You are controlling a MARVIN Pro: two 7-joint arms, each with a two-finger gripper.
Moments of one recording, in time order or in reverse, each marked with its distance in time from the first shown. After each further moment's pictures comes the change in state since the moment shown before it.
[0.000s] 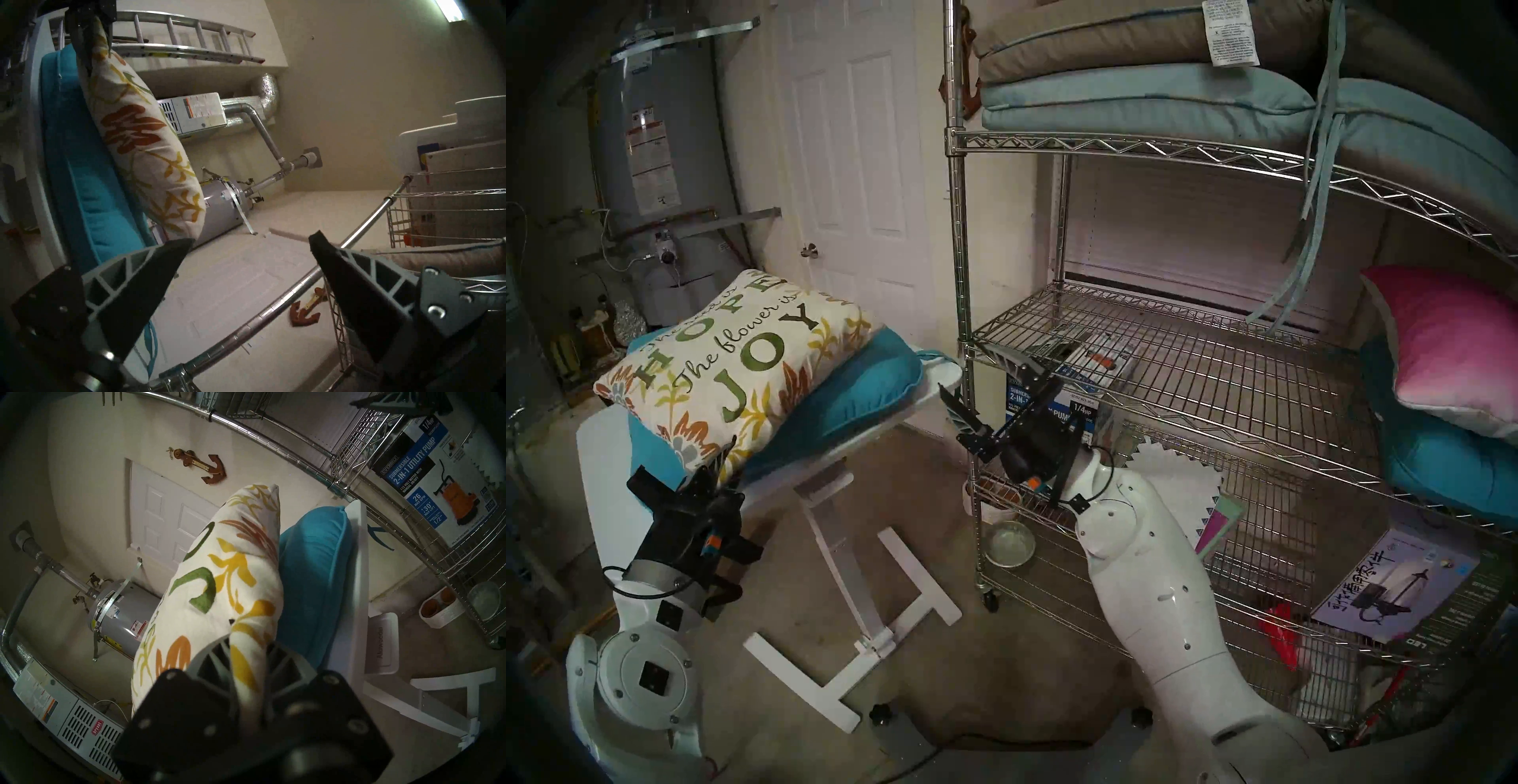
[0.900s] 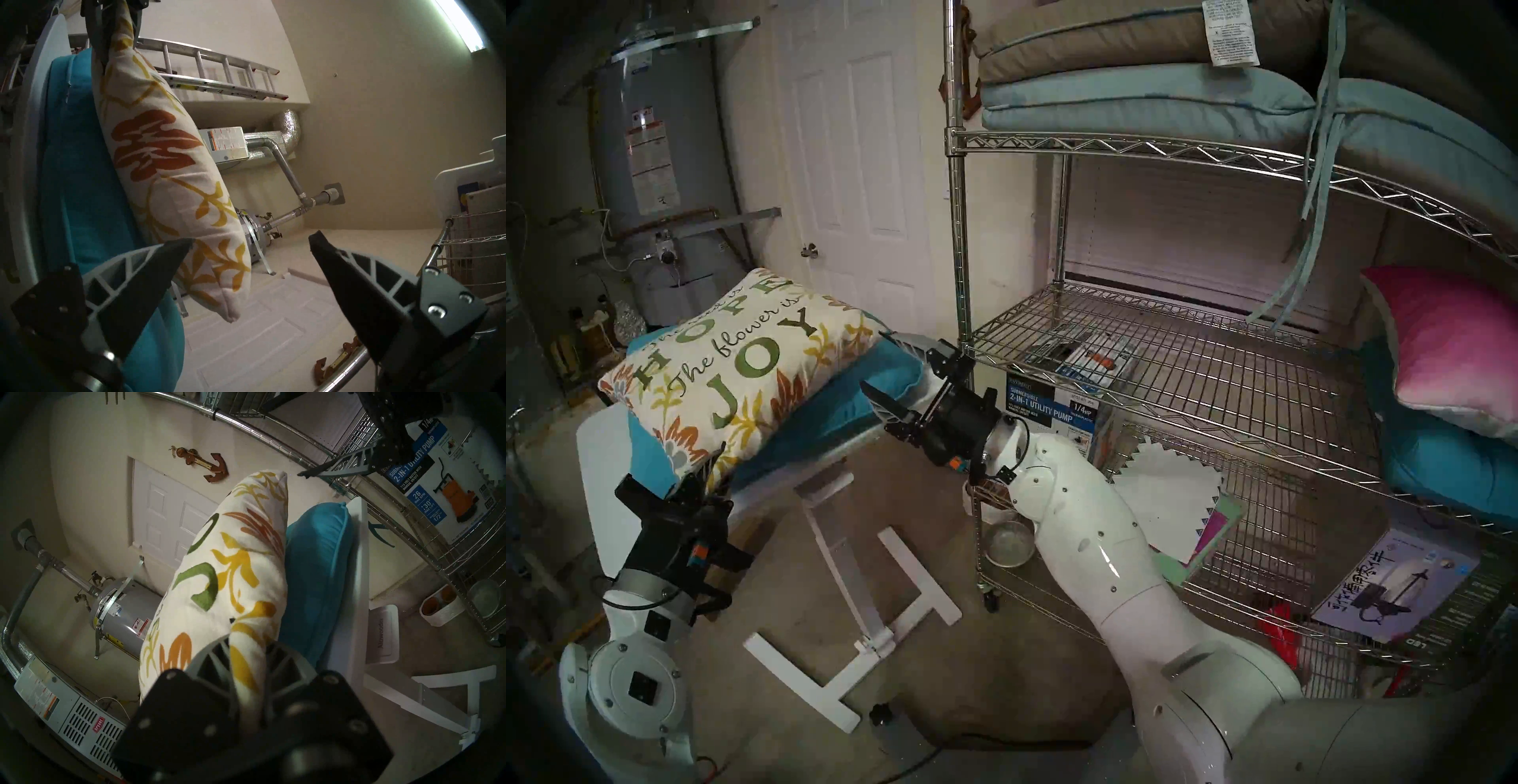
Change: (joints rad) left arm 0.027 -0.020 -0.041 -0.003 -0.027 -0.041 -0.001; right arm 0.239 -0.099 -0.140 0.312 -0.237 0.000 -0.220
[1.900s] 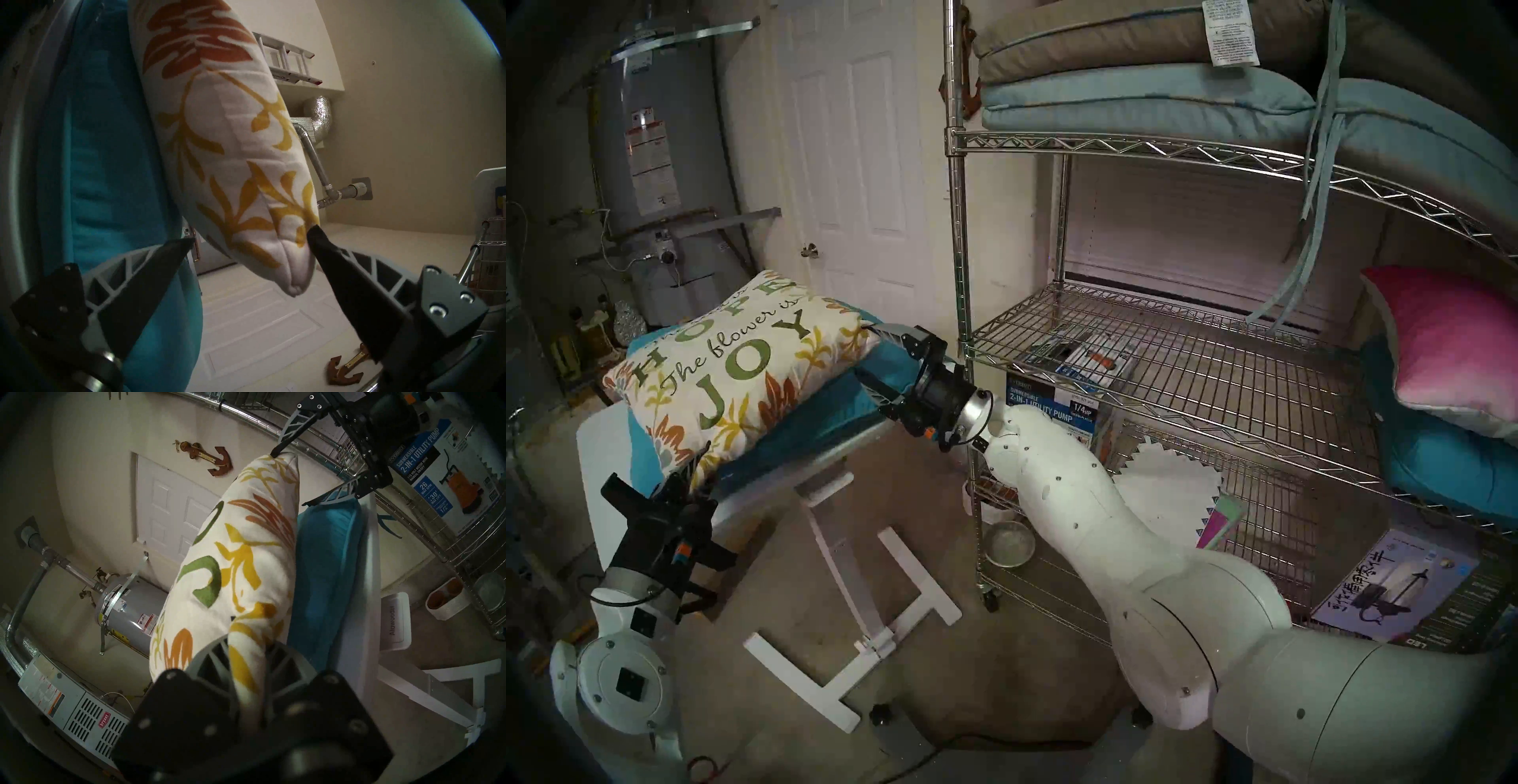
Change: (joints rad) left arm -0.019 0.000 -0.047 0.014 -0.020 -0.003 -0.016; right arm 0.268 -0.086 0.019 0.397 -0.163 0.116 -0.118
